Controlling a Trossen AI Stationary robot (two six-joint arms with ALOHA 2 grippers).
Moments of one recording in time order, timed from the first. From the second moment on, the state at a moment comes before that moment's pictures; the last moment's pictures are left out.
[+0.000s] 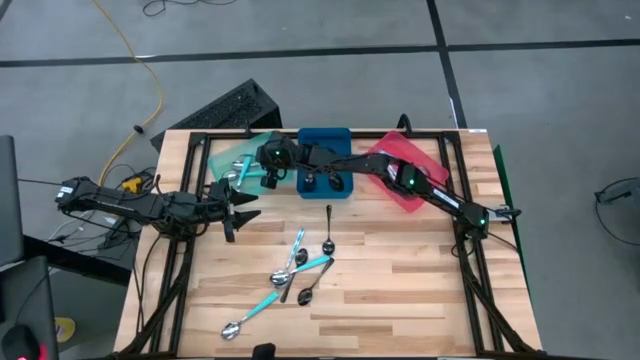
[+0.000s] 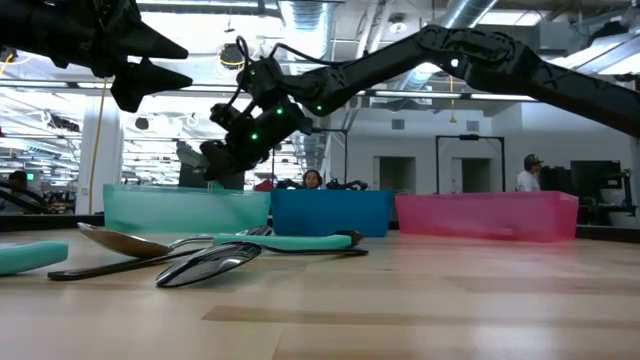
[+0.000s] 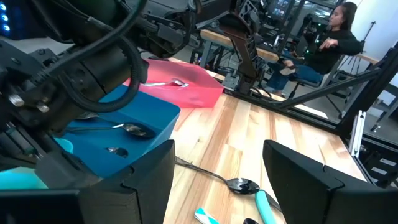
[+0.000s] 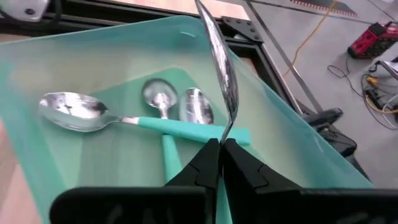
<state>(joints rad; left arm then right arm) -0.16 0.47 0.27 0.03 -0.40 -0.36 -0.29 2.62 2.33 -0.18 0.06 -0.26</state>
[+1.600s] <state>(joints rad) -0.16 0.47 0.27 0.03 -0.40 -0.36 -0.29 2.56 2.36 -0.26 0.07 -0.33</state>
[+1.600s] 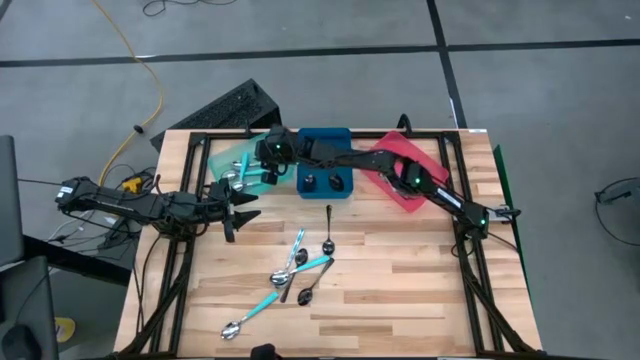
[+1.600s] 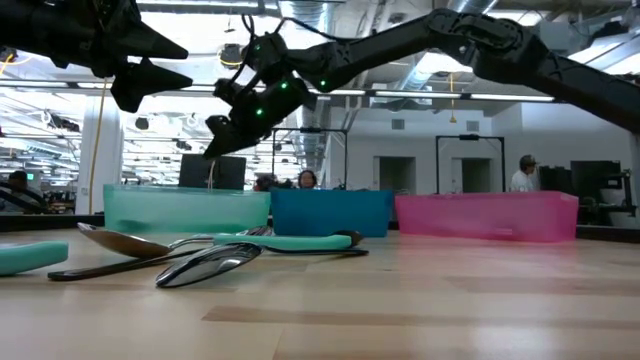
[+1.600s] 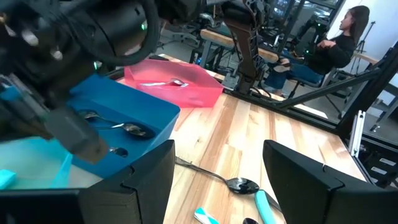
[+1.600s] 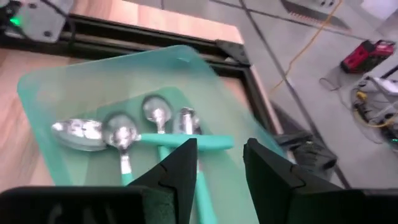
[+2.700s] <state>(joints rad) -0.16 0.47 0.27 0.01 -0.40 -0.41 -0.32 2.10 2.36 -0.71 0.19 -0.51</state>
